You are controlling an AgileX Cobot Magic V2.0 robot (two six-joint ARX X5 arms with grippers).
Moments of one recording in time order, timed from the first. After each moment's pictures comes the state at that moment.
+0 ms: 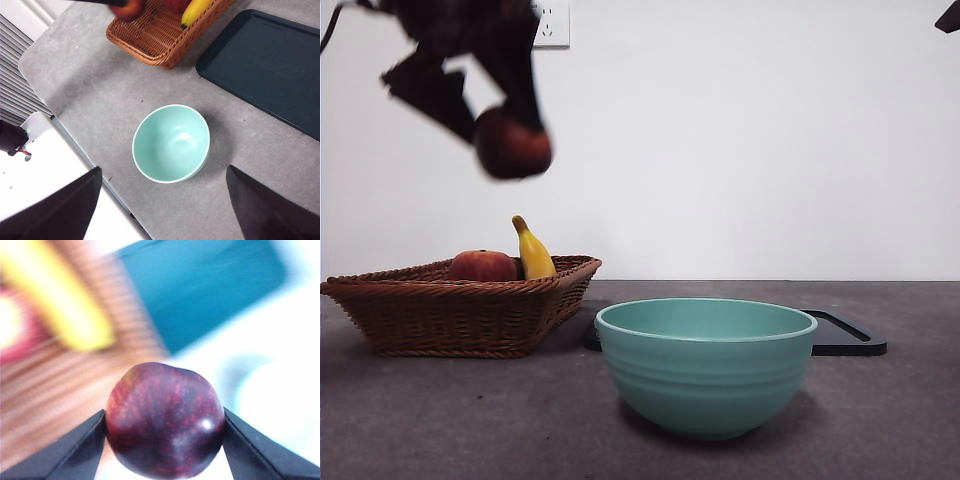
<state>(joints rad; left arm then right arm) -0.45 1.52 1.46 -0.94 0.27 0.09 0.23 0.83 1.00 -0.98 -0.65 -0.07</state>
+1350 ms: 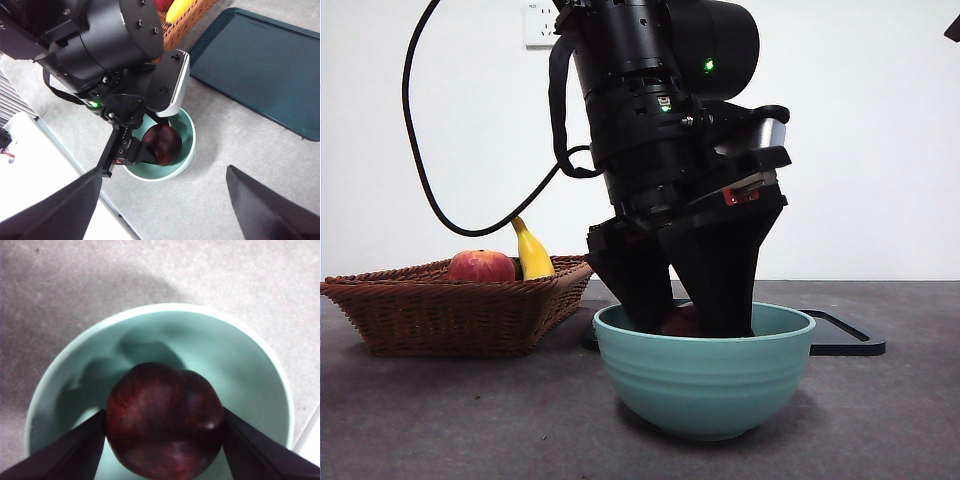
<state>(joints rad) -0.92 1.93 1.46 -0.86 0.18 0.14 0.23 0.83 1.00 -0.98 -0.60 -0.07</state>
